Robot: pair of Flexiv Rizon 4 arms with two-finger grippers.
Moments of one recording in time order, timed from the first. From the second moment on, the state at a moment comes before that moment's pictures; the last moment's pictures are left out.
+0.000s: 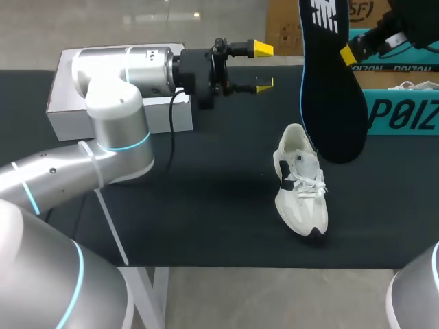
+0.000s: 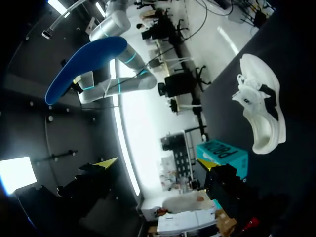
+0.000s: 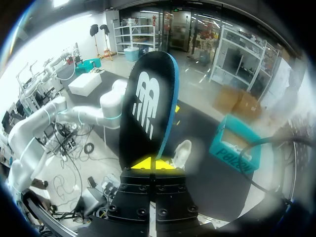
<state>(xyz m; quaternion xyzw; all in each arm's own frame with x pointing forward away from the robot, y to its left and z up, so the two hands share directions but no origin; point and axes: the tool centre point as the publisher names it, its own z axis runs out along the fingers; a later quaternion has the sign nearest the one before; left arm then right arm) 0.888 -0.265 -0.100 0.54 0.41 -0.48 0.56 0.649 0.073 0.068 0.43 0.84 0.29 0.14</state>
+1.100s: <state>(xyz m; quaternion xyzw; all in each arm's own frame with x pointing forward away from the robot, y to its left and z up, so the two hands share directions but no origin) 0.882 -0.300 -0.103 0.55 0.38 -0.46 0.59 0.760 -0.088 -0.030 0.48 0.85 0.24 0.03</state>
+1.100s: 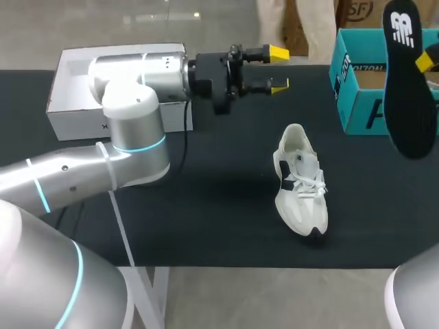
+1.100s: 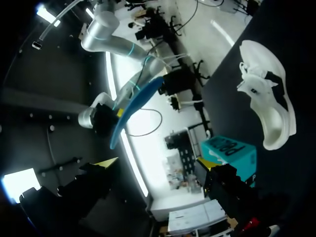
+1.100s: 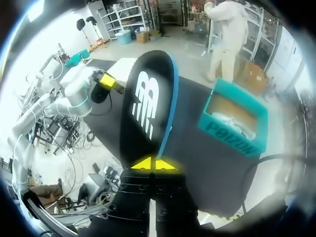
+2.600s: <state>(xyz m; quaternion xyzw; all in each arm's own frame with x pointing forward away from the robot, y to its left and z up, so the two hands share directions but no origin) 0.851 -0.373 -0.105 0.63 0.31 -0.37 0.61 0.844 -0.028 -0.097 0.48 0.84 0.22 -0.10</state>
